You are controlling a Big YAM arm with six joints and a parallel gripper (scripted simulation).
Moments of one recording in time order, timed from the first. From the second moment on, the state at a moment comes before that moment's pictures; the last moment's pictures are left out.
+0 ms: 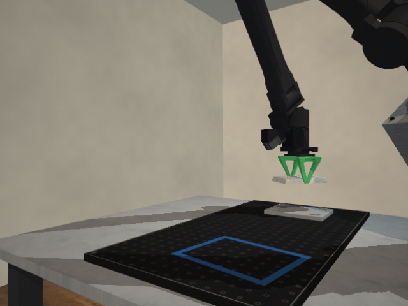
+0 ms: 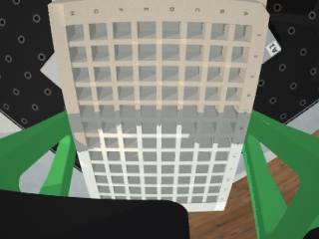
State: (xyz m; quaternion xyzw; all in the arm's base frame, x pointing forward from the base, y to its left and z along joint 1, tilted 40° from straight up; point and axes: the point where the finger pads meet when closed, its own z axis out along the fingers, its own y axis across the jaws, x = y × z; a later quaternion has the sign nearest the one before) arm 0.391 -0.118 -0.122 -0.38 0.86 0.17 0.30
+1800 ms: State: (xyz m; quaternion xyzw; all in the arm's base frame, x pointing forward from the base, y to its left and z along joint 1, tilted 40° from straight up) arm 0.391 -0.118 -0.121 0.00 0.94 0.27 0.20
